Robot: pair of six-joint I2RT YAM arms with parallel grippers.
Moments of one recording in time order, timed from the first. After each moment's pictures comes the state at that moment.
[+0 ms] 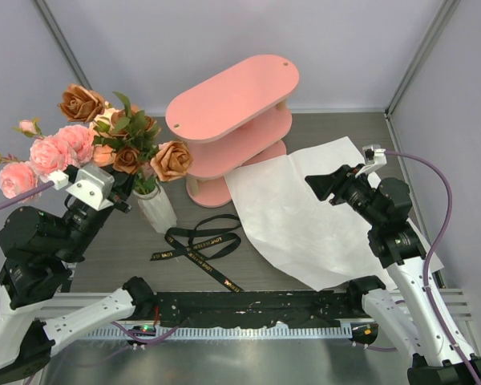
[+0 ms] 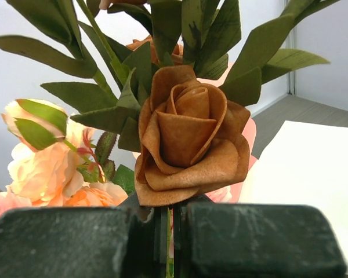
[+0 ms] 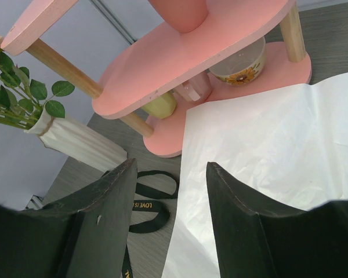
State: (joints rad) left arm -0.88 0.64 1.36 -0.47 -0.30 0.39; right arm 0.19 0.66 0.71 -0.14 -0.38 0.53
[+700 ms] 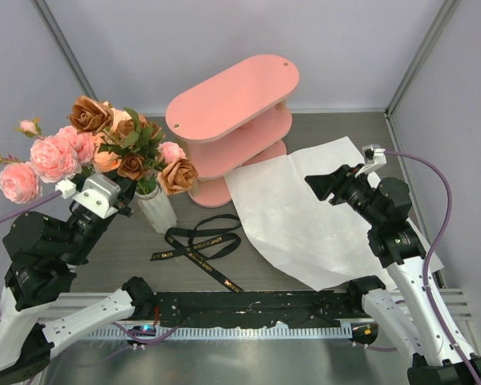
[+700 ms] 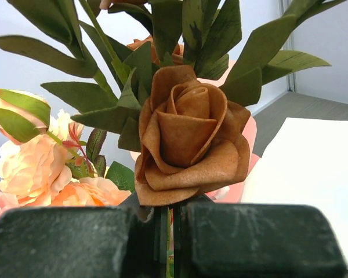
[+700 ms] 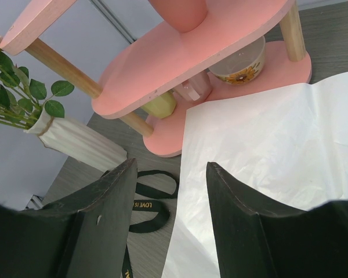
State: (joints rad) left arm -0.88 0.59 1.27 -0.42 -0.27 0.44; right arm 0.19 0.66 0.71 -0.14 -0.38 0.53
